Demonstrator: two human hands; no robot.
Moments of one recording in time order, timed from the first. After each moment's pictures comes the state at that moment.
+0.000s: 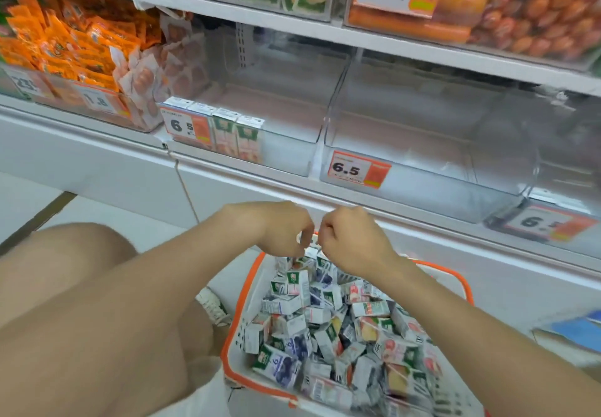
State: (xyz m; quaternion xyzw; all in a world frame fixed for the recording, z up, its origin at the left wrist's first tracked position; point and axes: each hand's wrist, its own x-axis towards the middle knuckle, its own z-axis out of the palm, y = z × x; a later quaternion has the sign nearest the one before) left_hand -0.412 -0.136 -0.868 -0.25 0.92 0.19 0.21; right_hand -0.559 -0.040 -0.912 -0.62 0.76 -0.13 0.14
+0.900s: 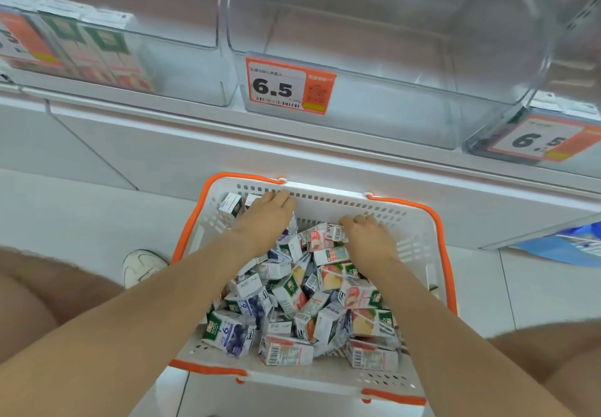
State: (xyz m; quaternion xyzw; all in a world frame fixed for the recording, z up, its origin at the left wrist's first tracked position) left_hand -0.500 -0.116 -1.107 -0.25 0.96 0.09 0.12; right_hand -0.688 0.042 -1.125 -0.54 0.82 0.10 0.13
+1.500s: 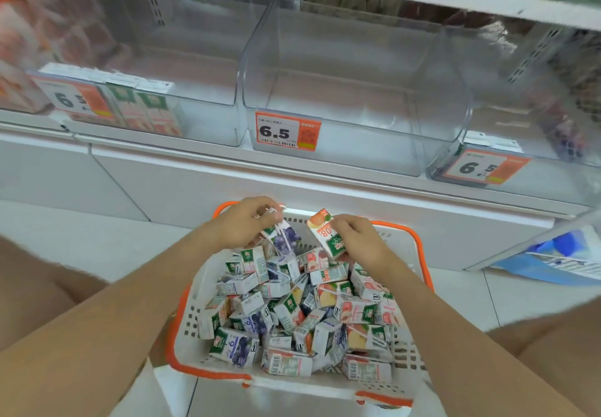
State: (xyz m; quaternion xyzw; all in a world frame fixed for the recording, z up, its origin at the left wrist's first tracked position) left_hand -0.458 -0.131 -0.999 -0.34 0.80 0.50 -0.03; right_hand -0.661 0.041 -1.009 -0.29 0.74 -0.40 0.44
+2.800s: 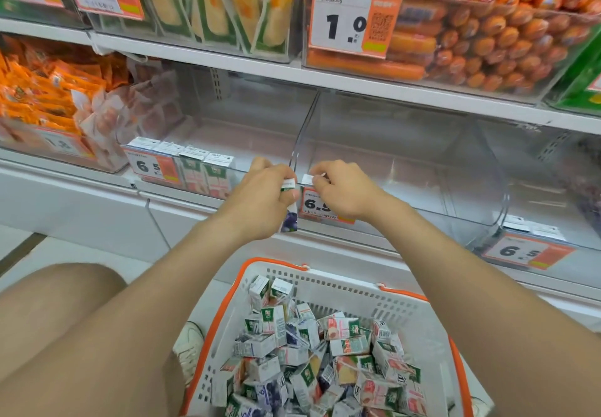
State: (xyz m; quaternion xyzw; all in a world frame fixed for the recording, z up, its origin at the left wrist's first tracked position) left_hand -0.451 -0.169 -0.834 -0.41 0.86 0.25 -0.16; right_hand -0.642 -0.131 -0.843 -0.63 0.75 -0.17 0.12
